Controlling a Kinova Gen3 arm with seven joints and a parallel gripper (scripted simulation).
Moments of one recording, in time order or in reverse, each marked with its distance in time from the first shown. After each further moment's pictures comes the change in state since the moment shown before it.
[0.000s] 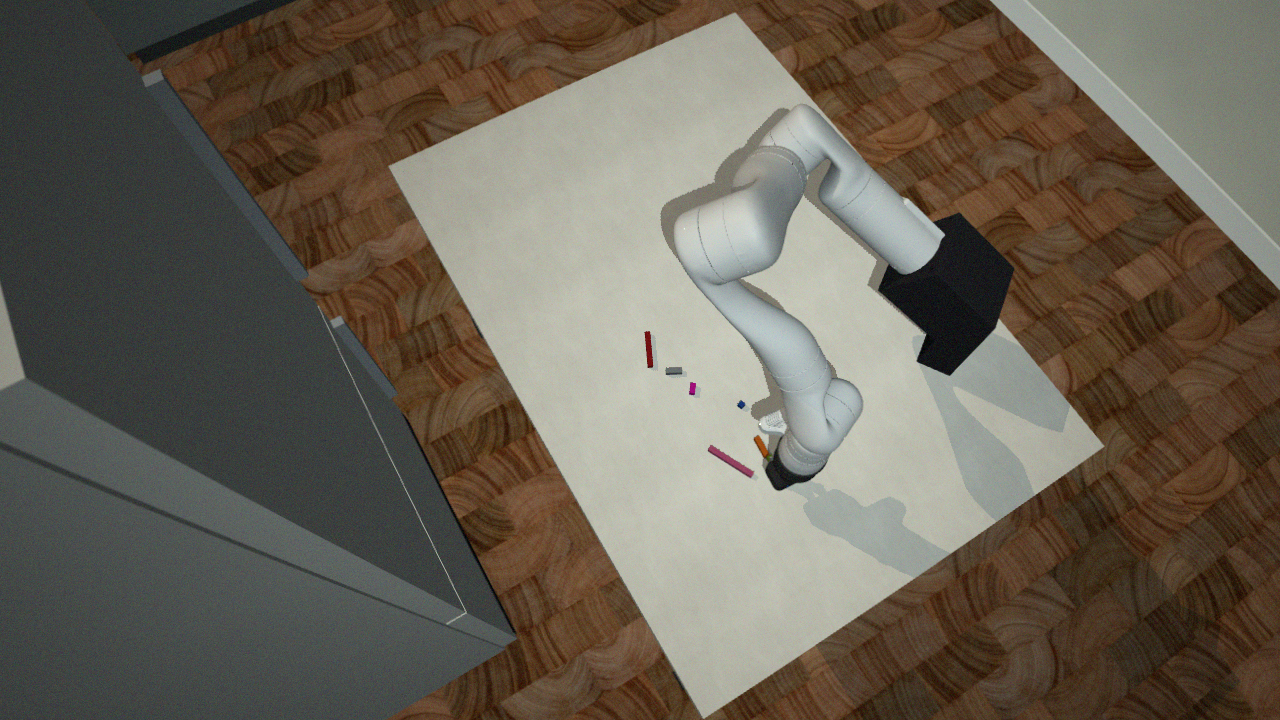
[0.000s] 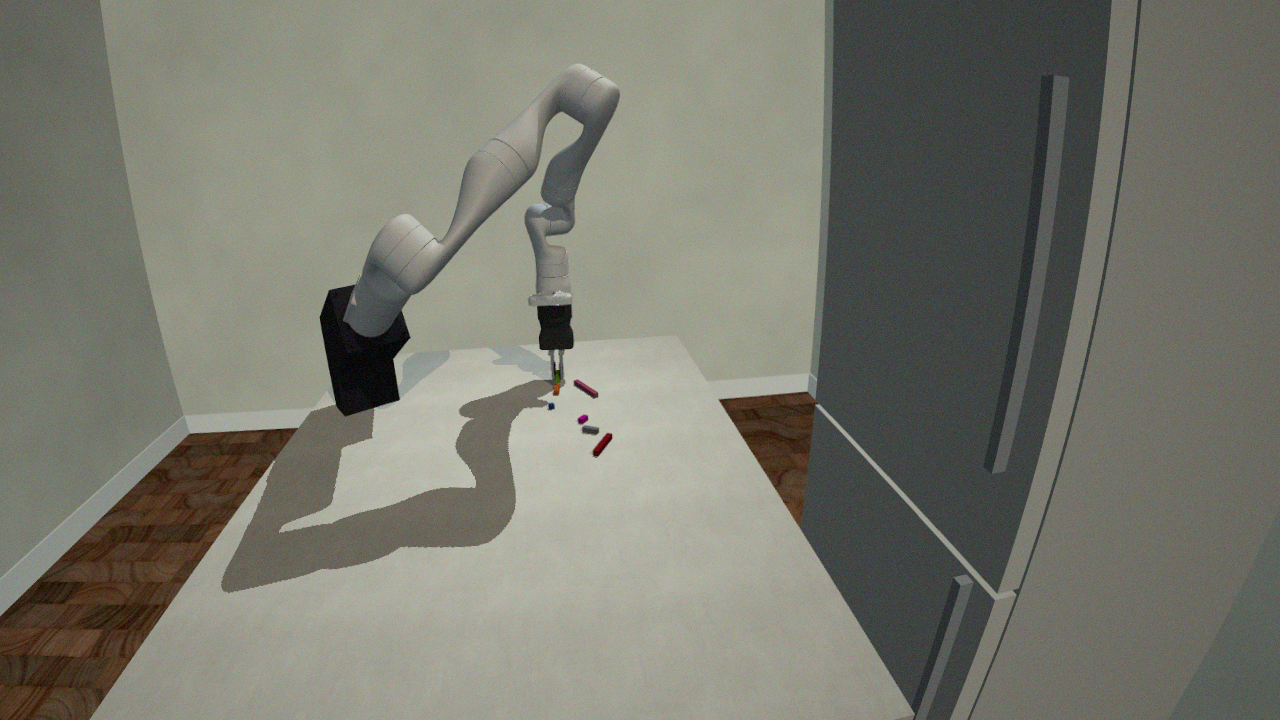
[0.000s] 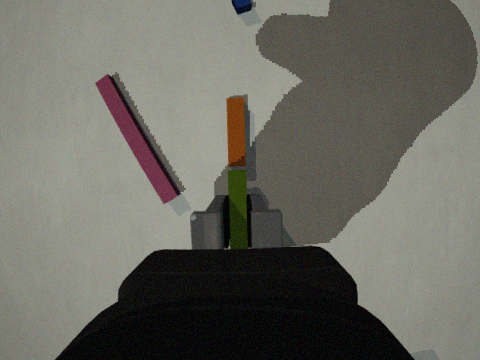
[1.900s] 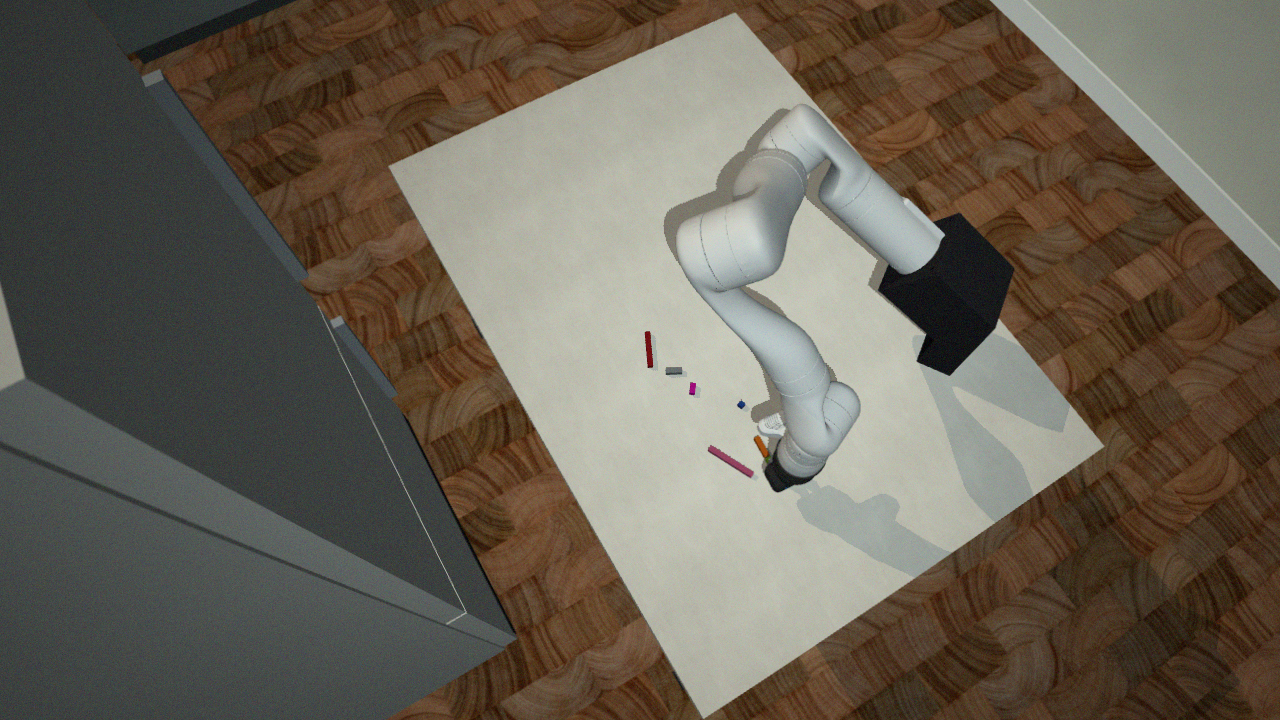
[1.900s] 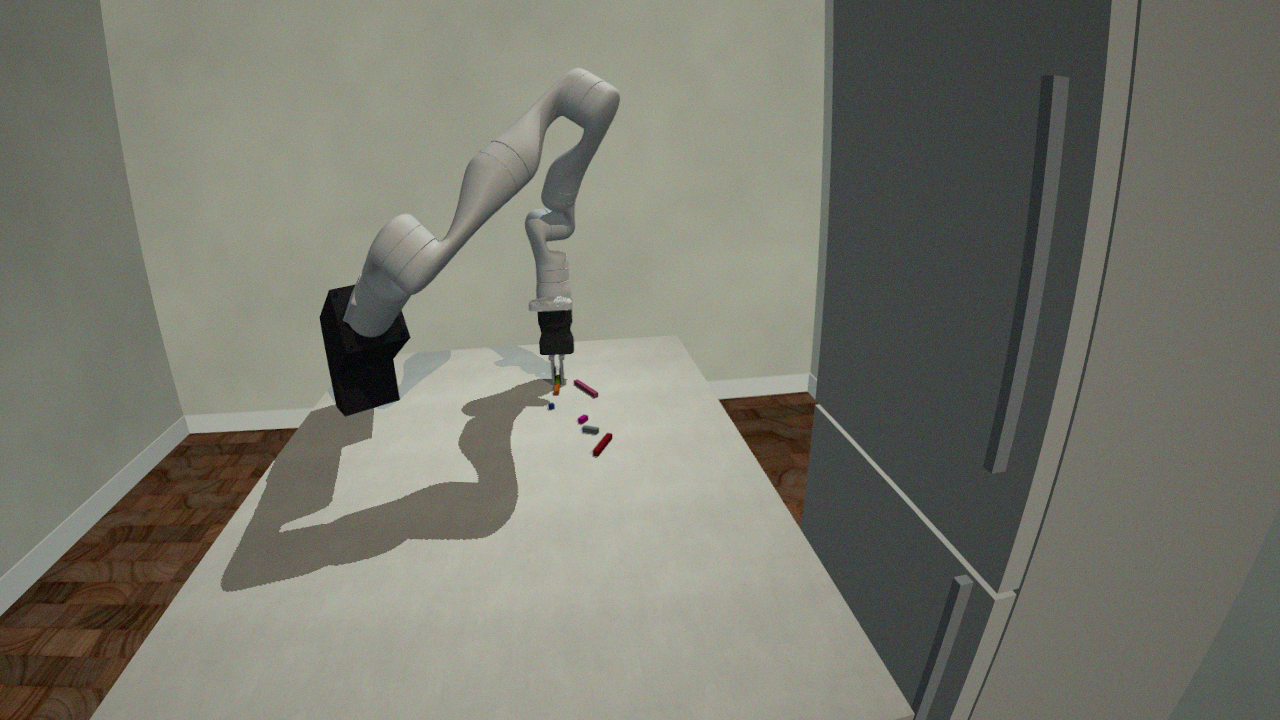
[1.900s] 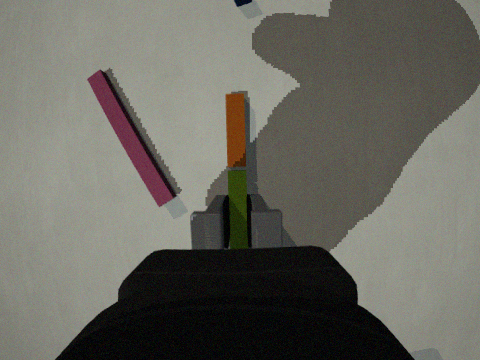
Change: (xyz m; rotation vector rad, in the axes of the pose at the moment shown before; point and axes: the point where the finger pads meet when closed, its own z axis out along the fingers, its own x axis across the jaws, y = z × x) arm 0.000 0.000 0.012 0.000 0.000 0.000
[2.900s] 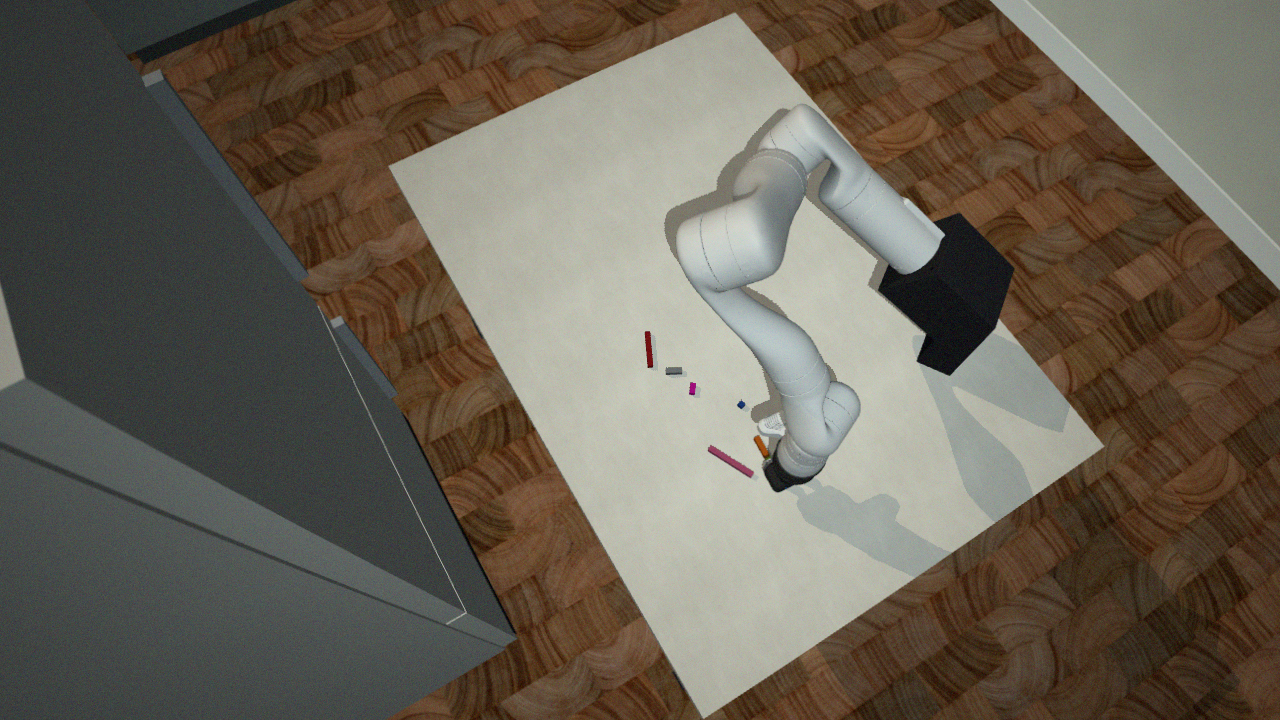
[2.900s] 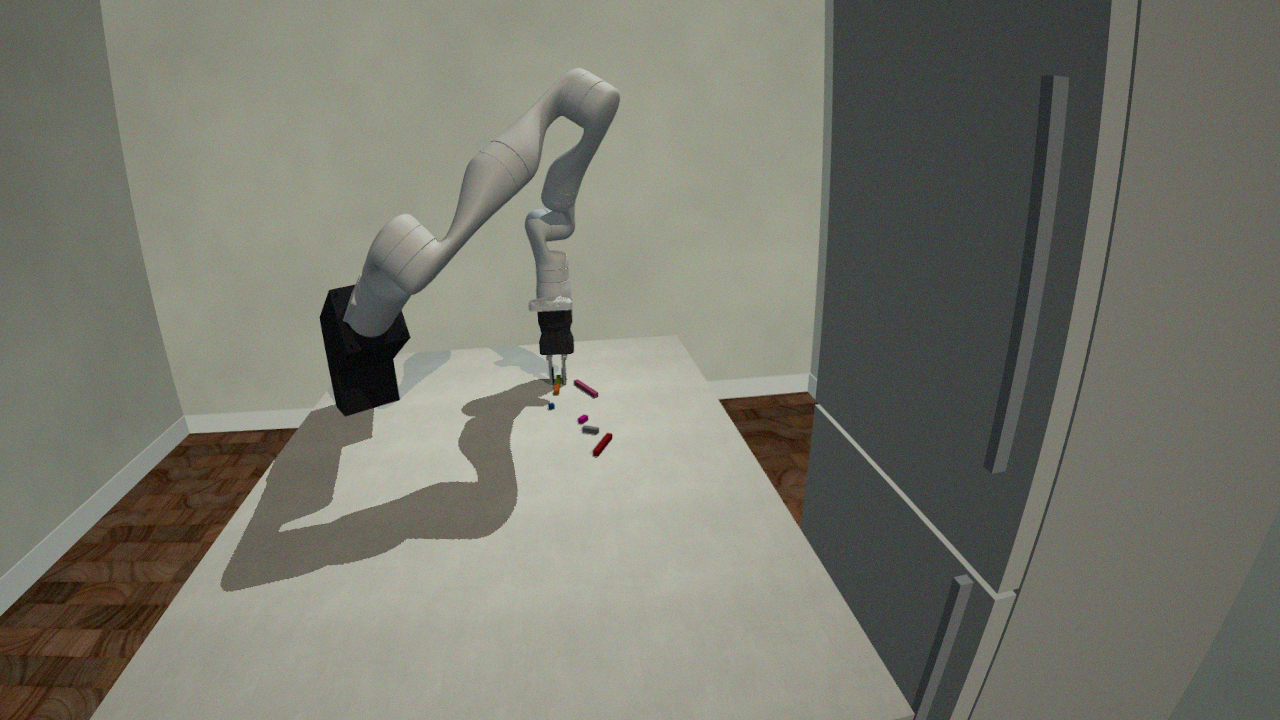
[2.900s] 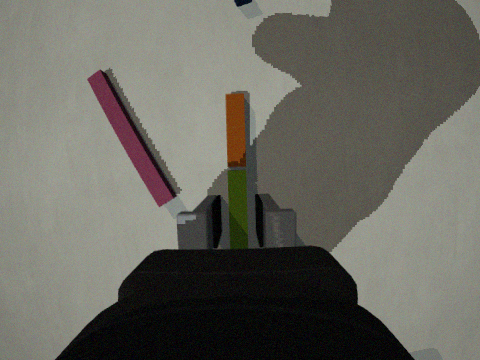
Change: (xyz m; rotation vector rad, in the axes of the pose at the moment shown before) arm 0.000 0.000 0.000 0.000 0.000 0.000
